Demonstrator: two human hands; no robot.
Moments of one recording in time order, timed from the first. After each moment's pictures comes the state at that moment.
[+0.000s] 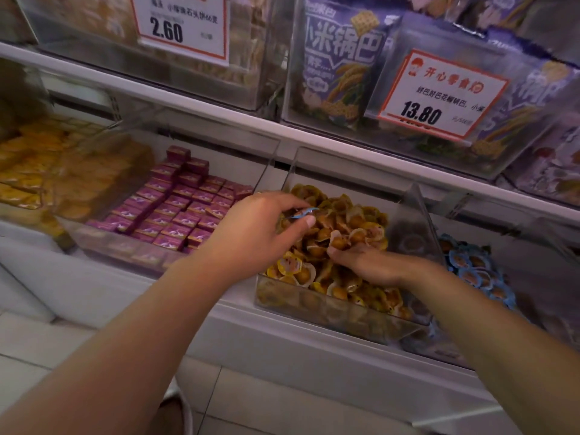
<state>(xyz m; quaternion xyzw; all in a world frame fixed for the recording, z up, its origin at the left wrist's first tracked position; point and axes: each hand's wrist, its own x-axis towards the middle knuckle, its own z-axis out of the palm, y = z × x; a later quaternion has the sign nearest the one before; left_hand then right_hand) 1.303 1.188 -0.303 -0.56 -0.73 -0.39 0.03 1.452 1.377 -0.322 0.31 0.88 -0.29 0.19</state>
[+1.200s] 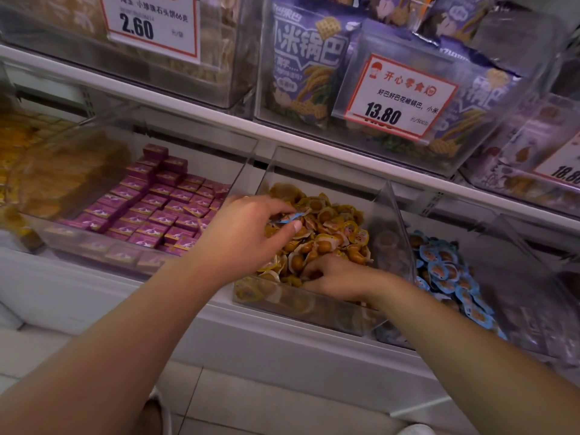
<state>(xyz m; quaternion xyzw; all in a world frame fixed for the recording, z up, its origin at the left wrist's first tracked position) 1.319 1.197 -0.309 -0.56 -0.73 -0.39 0.06 1.460 1.356 -0.337 0.27 0.90 -0.30 0.18</state>
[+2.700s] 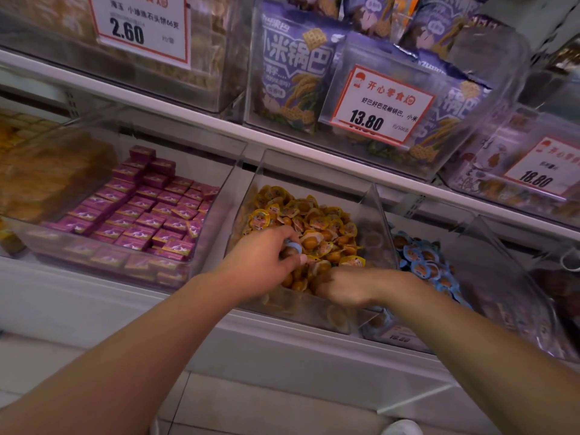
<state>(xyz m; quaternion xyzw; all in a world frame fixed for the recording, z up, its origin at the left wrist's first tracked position) 1.344 1.224 -0.342 -0.54 -0.74 -0.38 -0.12 1.482 1.350 -0.306 0.28 0.89 -0.10 0.33</state>
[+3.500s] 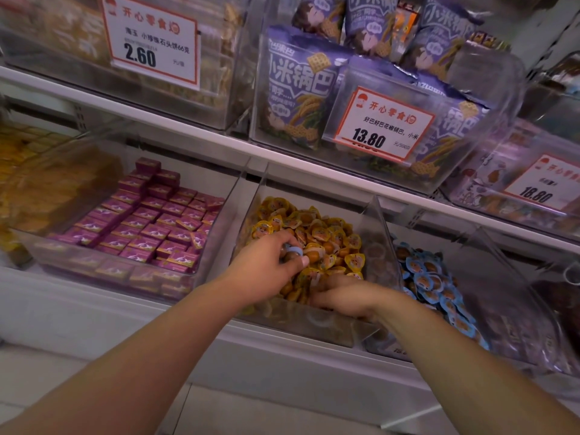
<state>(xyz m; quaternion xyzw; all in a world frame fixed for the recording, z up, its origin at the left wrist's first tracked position) 1.343 1.222 -0.333 -0.49 -0.74 -0.43 -0.18 1.486 1.357 -0.326 0.34 0.86 -0.33 0.18</state>
